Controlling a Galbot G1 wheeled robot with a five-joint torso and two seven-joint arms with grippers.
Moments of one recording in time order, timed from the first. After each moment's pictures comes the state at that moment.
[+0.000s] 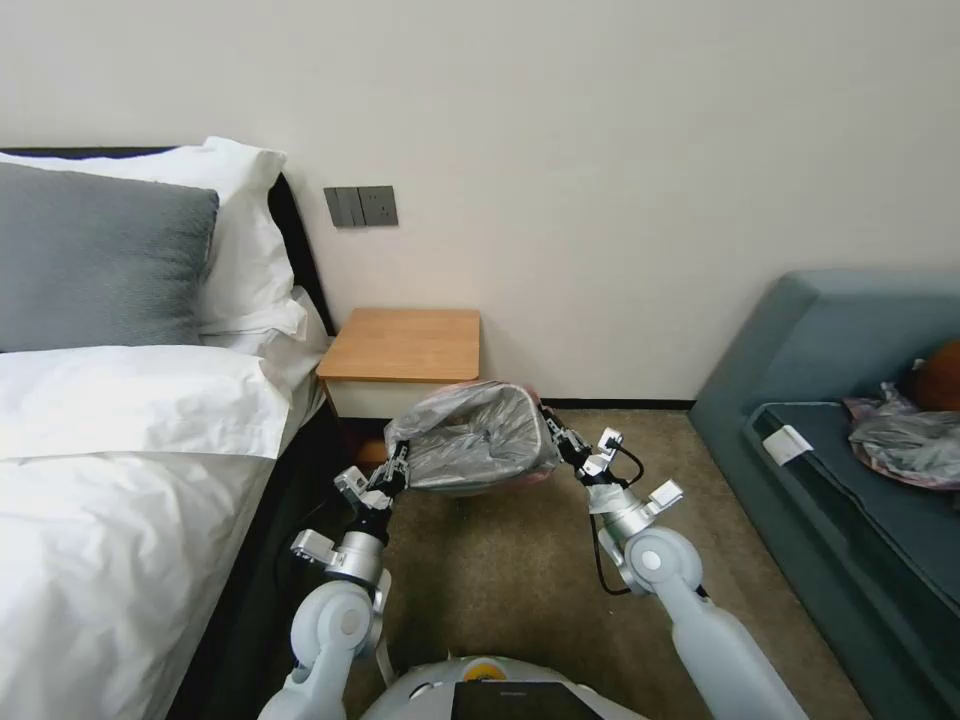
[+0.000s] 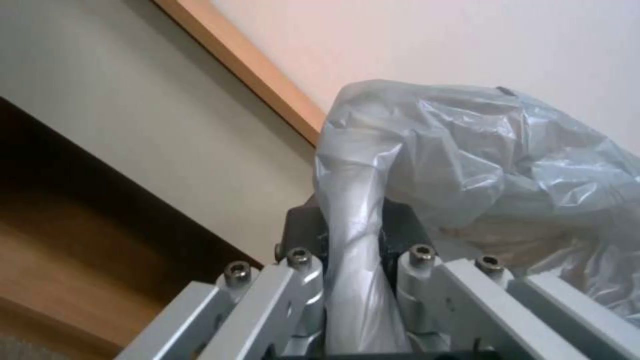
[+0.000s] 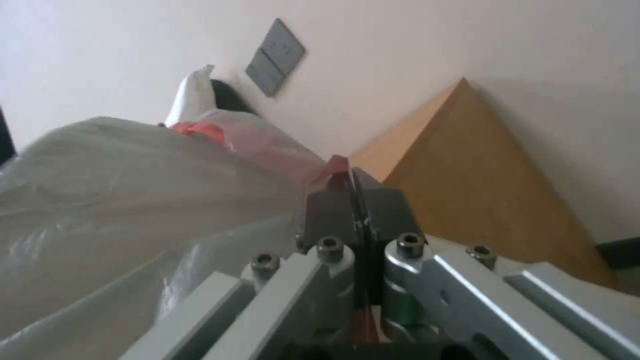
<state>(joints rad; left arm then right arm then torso) 1.56 -1.47 -0.45 -2.14 -0.87 0.04 0.06 -1.30 1.15 0.40 1.96 1.11 -0.05 -0.32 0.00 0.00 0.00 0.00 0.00</state>
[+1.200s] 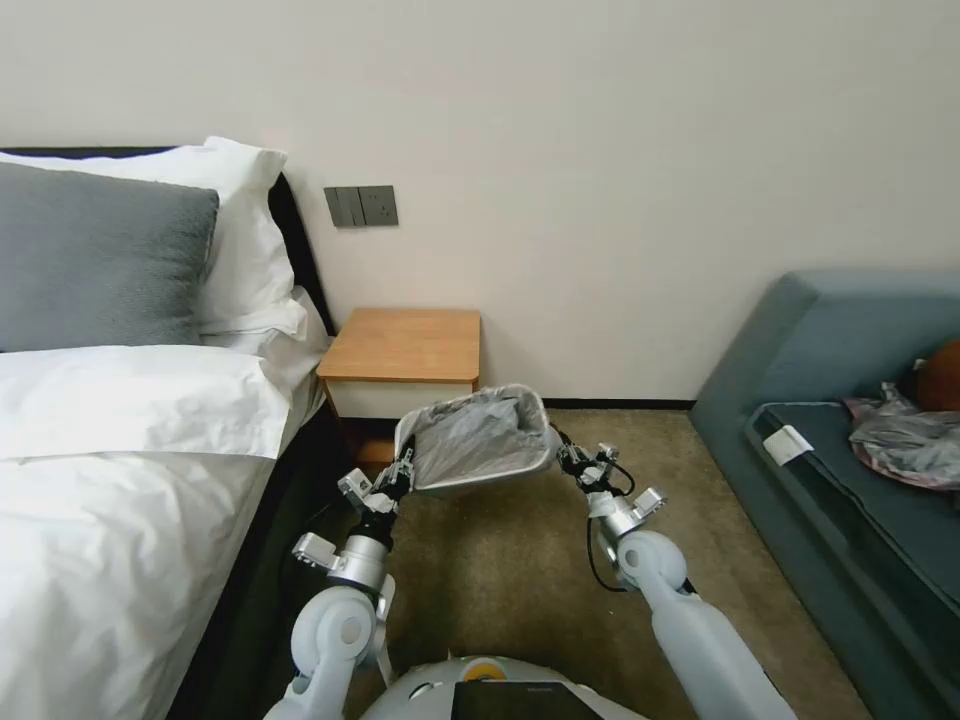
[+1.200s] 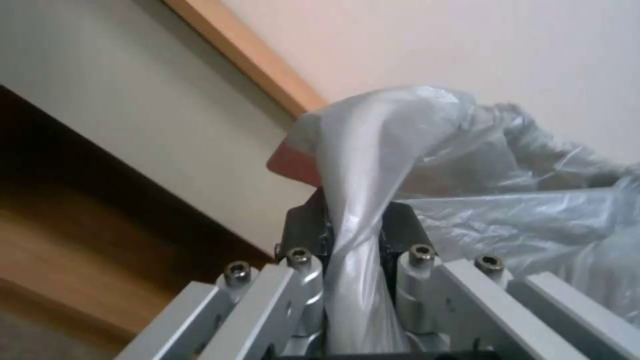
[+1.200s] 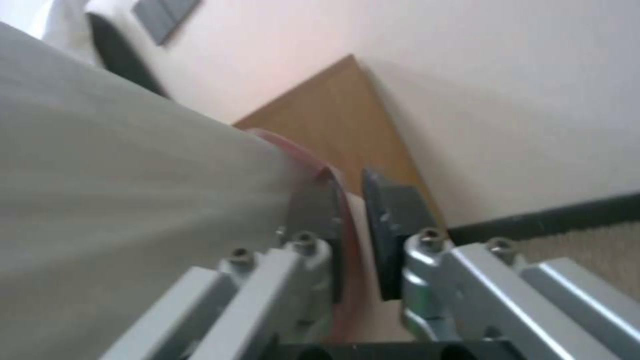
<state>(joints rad) 1.58 -1.48 -0.44 -2.17 -0.81 0.07 0.02 -1.28 1.19 0.40 1.79 0.85 0.05 -0.29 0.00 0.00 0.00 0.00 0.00</state>
